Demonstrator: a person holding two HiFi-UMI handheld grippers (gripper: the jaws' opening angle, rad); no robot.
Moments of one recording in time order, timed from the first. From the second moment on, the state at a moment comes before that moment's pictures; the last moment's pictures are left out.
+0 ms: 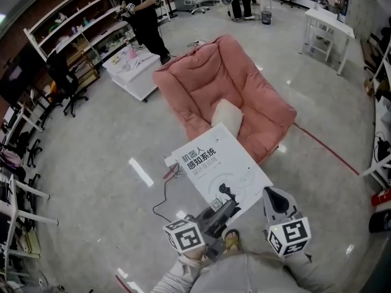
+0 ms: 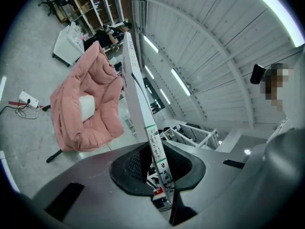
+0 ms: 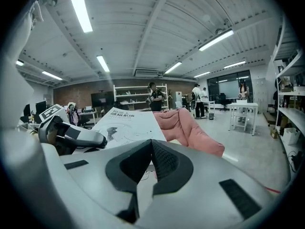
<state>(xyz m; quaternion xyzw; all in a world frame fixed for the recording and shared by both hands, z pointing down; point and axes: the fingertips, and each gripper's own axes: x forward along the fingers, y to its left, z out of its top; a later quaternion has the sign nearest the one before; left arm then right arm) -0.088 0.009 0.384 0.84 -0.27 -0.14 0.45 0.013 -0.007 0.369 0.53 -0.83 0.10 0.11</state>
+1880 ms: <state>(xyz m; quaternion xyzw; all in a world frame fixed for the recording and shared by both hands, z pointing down) 0.010 -0.275 0.536 0.79 -0.29 -0.09 0.53 0.089 -0.259 0.493 0.52 -0.82 0.20 0.15</state>
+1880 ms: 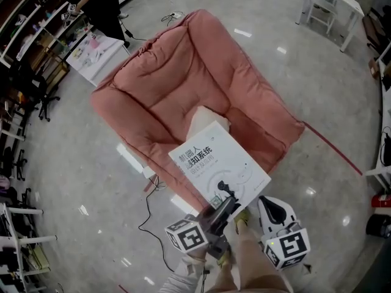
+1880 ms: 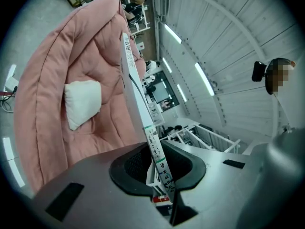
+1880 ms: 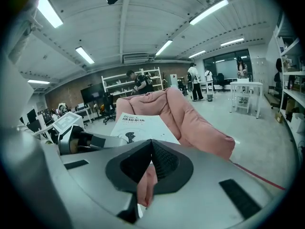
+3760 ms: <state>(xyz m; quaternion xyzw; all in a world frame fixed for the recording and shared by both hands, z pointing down) 0.043 -0.360 0.721 0.72 -0.34 0.01 0.61 0.119 -0.316 0.591 0.54 -0.78 0.27 0.16</state>
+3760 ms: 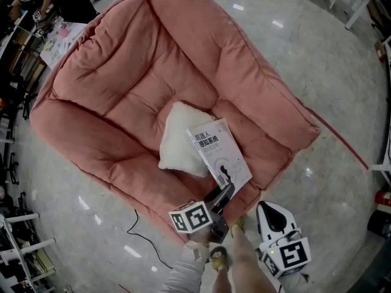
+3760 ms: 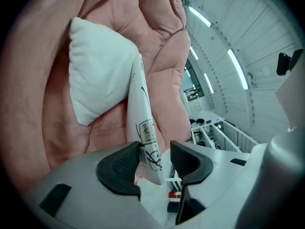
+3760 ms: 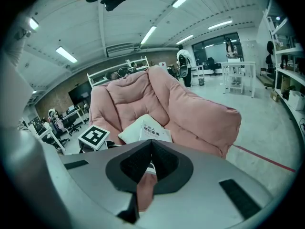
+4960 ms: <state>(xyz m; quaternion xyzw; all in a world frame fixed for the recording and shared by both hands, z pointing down) 0.009 -0.244 0.549 0.80 -0.37 0.02 0.47 0.093 -0.229 0.503 0.53 -0.80 0.23 0.14</state>
